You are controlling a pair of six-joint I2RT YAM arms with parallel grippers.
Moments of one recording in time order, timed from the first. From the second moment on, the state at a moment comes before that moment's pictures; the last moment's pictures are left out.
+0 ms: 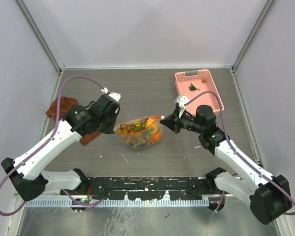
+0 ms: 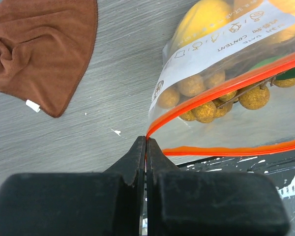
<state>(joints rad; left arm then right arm) -0.79 1.20 1.37 -1.18 -0.30 -0.42 0.46 0.95 0.62 0.13 -0.61 0.03</state>
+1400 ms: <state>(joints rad) -0.79 1.41 1.47 -0.57 0.42 0.05 0.46 0.96 0.67 0.09 -0.65 0.00</state>
